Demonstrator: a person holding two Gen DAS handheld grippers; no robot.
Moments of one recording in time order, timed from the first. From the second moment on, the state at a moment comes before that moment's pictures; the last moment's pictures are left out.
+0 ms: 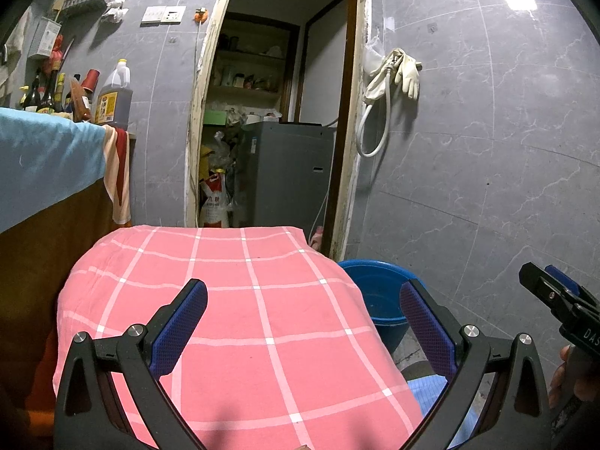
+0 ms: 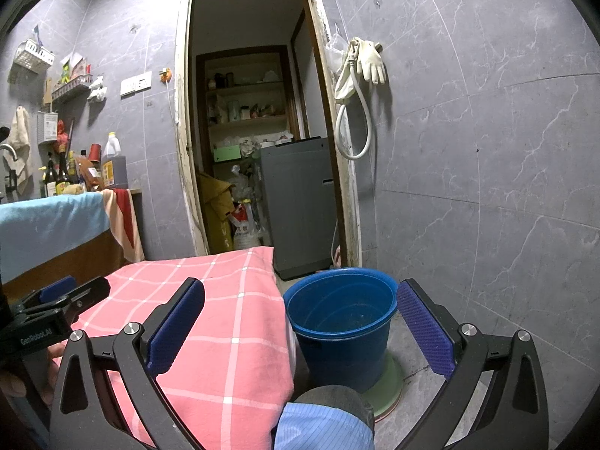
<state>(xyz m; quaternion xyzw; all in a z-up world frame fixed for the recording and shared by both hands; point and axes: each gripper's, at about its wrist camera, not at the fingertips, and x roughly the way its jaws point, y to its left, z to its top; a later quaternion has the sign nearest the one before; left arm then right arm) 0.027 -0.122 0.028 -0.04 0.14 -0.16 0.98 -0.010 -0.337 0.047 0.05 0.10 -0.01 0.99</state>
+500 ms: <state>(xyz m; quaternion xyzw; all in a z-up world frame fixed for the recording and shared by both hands) 0.028 -0.122 0.026 -0.04 0.14 -0.16 0.98 -0.011 -0.337 0.046 0.05 0.10 -0.01 0.99</state>
